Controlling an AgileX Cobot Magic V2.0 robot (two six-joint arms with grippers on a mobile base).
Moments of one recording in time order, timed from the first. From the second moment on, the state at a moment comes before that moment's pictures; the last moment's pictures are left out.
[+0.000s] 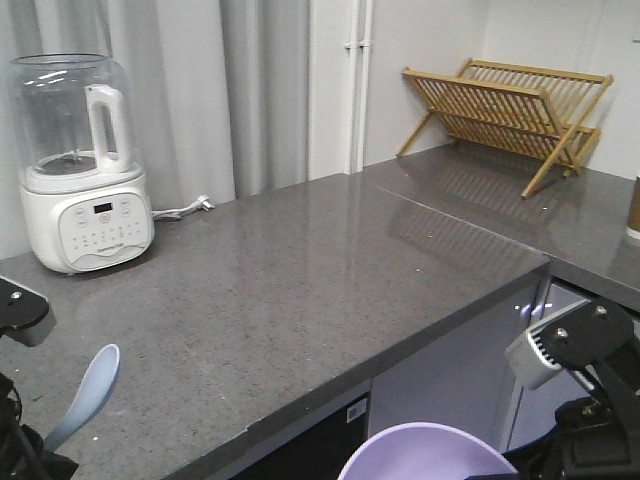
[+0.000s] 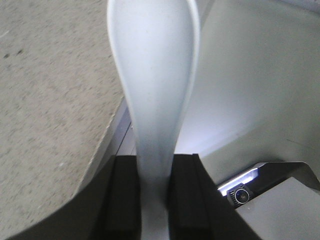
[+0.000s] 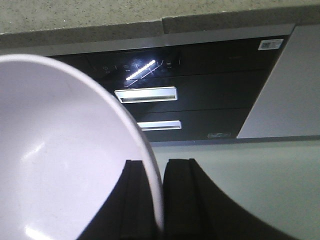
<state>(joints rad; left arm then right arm) -0.41 1.13 -1.13 -0.03 1.08 0.10 0.37 1.04 -0.98 0.38 0.87 -0.32</state>
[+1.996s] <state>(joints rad) -0.41 1.13 -1.13 -0.03 1.08 0.10 0.37 1.04 -0.98 0.38 0.87 -0.32</state>
